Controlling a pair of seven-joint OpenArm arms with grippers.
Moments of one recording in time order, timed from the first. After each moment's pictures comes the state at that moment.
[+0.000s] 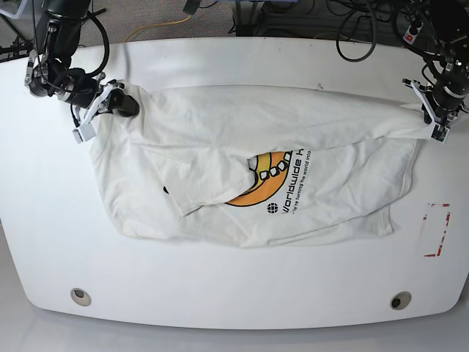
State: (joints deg) left arm 17.2 -18.8 -35.6 107.1 -6.0 -43.0 49.4; right arm -12.3 20.9 25.6 84.7 61.7 40.6 -71.2
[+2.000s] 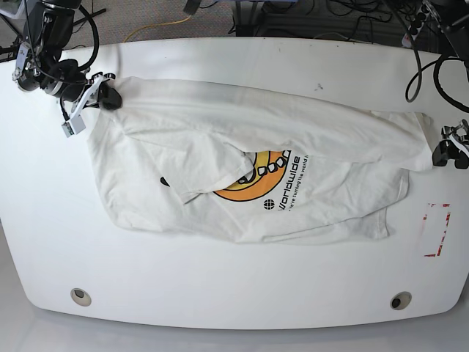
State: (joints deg) left arm -1.7 -34.7 -35.5 77.1 -41.4 -42.8 58.9; right arm -16.4 22.5 29.2 91.1 54.6 40.7 -71.0
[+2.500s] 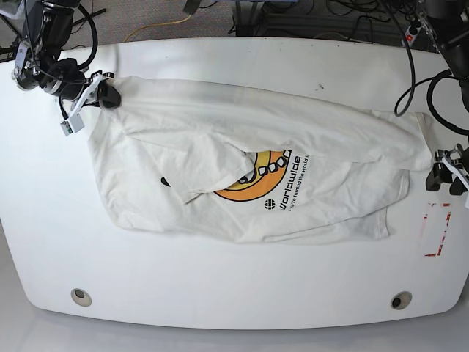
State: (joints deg) left arm -6.9 -33.1 -30.6 77.8 -34.8 -42.8 56.7; right arm -16.8 22.7 29.6 91.1 54.6 40.7 -71.0
